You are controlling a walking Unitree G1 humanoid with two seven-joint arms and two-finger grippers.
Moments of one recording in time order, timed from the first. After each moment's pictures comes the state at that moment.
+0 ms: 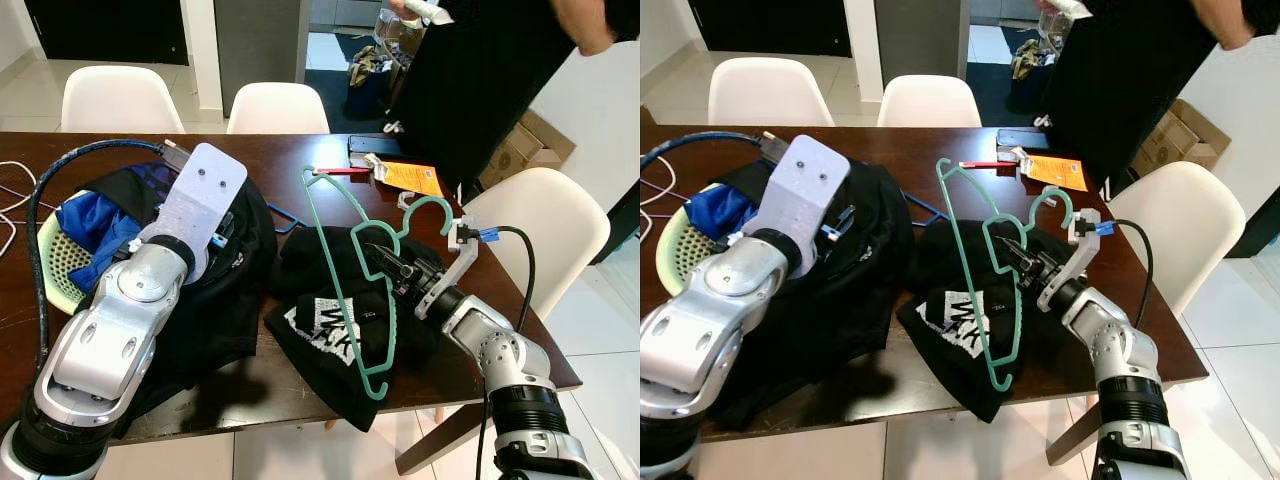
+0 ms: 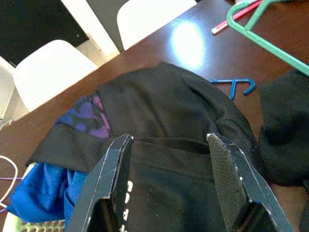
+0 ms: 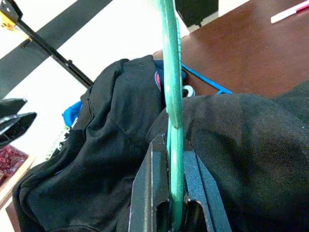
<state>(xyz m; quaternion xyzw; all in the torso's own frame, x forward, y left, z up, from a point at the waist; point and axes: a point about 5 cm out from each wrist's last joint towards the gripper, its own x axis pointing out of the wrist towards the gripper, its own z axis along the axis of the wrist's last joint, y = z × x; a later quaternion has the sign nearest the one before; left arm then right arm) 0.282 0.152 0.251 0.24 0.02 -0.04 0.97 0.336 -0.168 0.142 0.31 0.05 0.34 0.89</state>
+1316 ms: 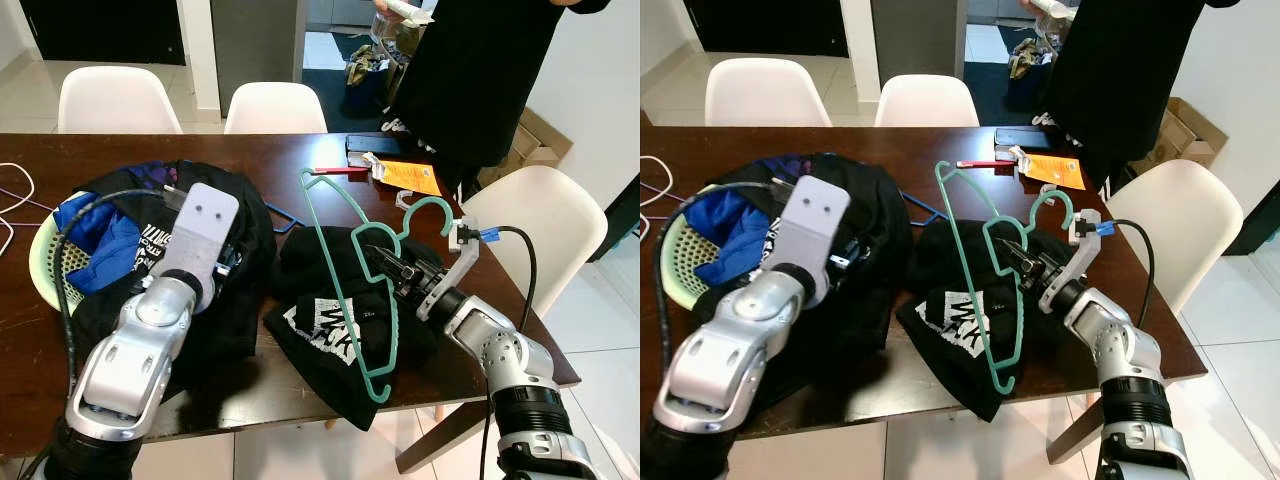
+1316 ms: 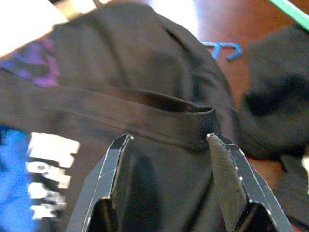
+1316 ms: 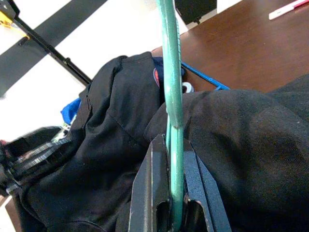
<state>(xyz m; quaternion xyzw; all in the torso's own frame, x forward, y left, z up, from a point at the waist) 0.290 0.146 0.199 0.18 0.08 -0.04 0.98 0.335 -0.169 0.141 0.30 0.06 0.34 0.89</state>
